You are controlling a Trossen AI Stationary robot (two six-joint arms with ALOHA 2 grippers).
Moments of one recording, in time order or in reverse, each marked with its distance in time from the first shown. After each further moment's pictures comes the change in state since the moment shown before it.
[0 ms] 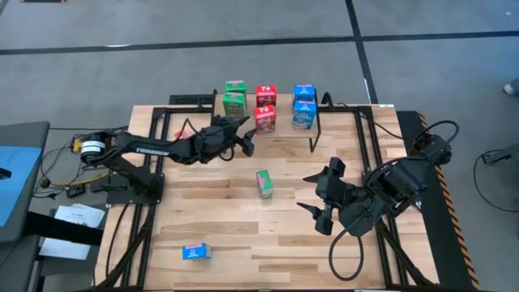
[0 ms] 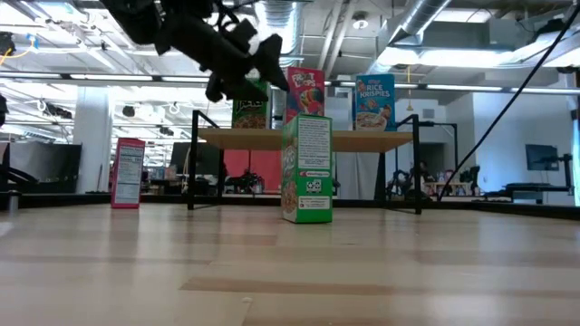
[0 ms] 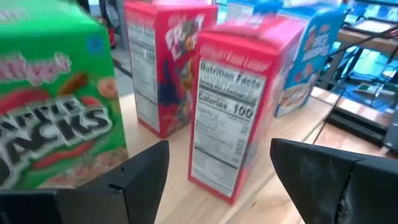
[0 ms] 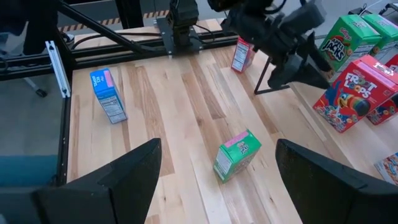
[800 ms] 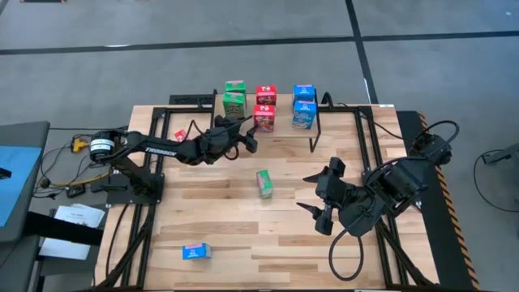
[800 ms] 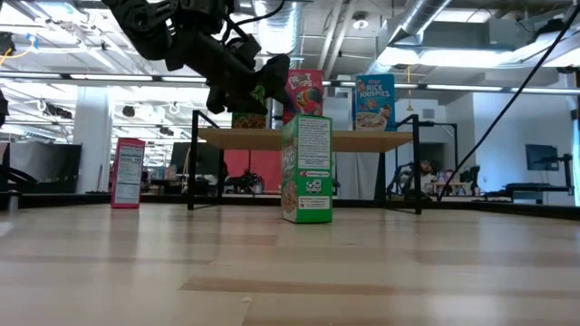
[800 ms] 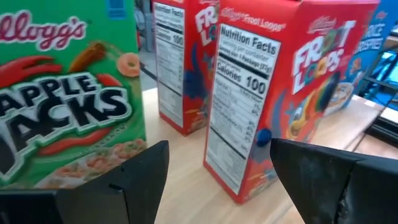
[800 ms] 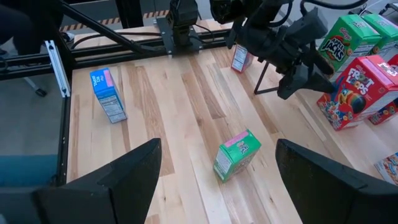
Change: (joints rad) left arm 0.017 0.097 0.000 0.104 -0.090 0.005; right arm 0.000 0.000 0.000 -0.001 0.000 0.000
